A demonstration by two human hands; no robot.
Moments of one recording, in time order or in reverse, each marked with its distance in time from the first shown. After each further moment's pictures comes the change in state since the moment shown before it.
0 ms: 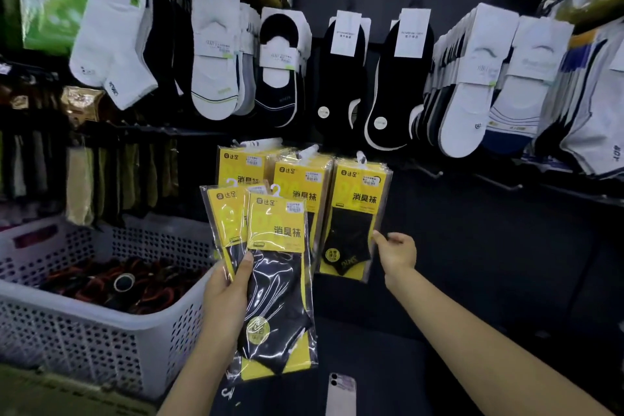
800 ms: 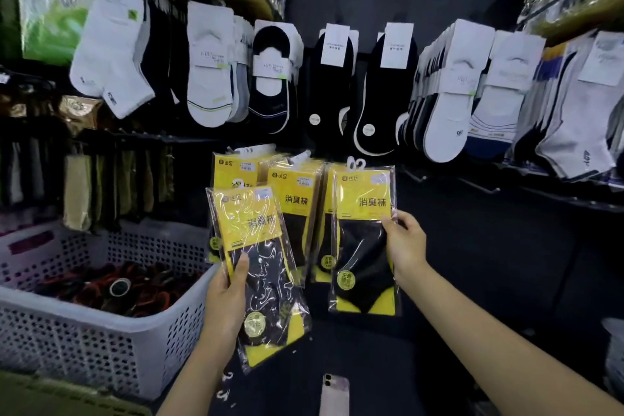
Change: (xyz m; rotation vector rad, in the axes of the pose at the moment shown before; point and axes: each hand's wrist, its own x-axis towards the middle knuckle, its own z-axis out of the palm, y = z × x) left_hand -0.002 -0.003 -0.001 0.040 -0.068 -0.019; right_hand -0.022 -0.034 -0.035 0.198 -0.096 -0.184
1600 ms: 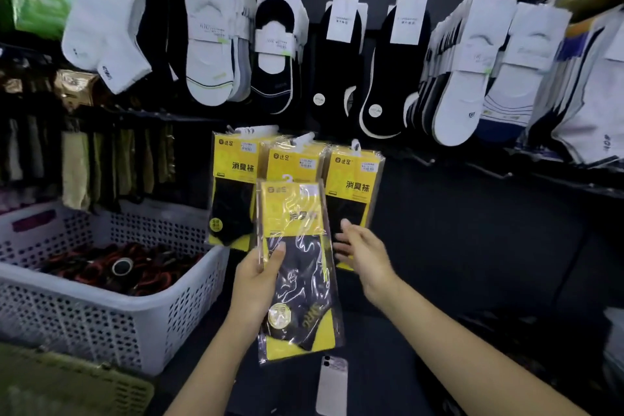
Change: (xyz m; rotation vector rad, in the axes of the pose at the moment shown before) left_hand -0.009 -0.005 0.031 0.036 -0.127 0.066; right_hand -0.042 0.031 0.024 -0.022 -0.354 0.252
